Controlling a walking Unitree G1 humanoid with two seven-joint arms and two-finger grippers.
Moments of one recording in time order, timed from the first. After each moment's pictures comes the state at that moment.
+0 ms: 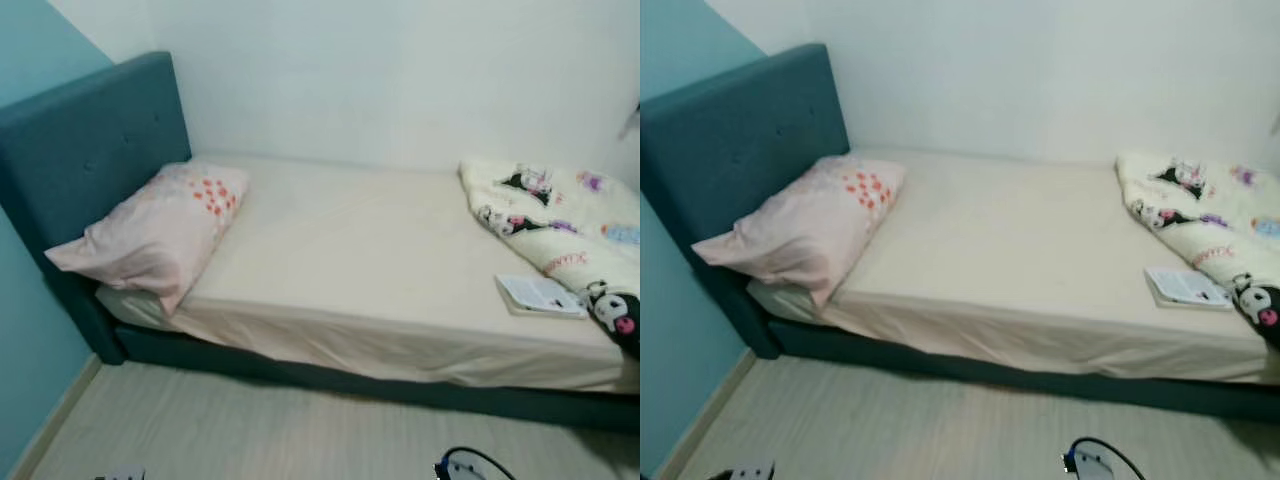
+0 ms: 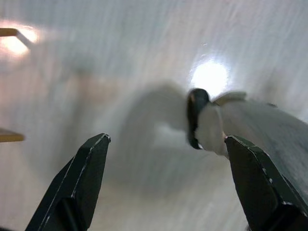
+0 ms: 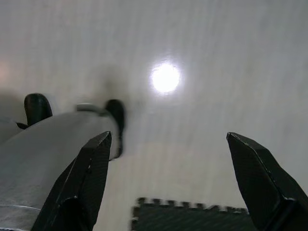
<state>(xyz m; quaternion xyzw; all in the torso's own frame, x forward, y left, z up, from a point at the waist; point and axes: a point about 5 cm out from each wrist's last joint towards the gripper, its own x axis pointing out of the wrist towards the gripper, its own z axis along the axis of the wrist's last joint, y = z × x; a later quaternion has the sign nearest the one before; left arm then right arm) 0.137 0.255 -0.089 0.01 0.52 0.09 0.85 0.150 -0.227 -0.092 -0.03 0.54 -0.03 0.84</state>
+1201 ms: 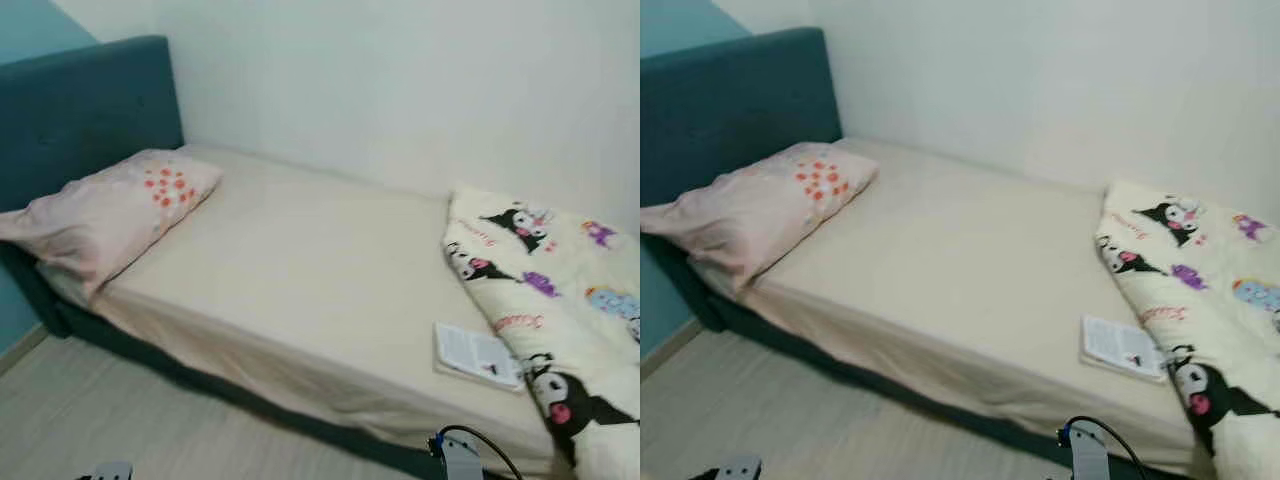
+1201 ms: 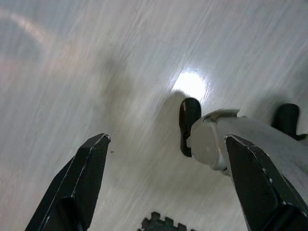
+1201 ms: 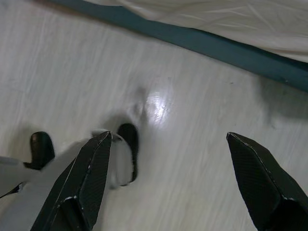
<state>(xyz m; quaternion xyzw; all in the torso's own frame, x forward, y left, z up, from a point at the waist) 0.142 0.270 -0.082 0.02 0.50 0.09 0.86 0.178 -0.219 -0.082 0.00 0.49 -0.04 0.87</state>
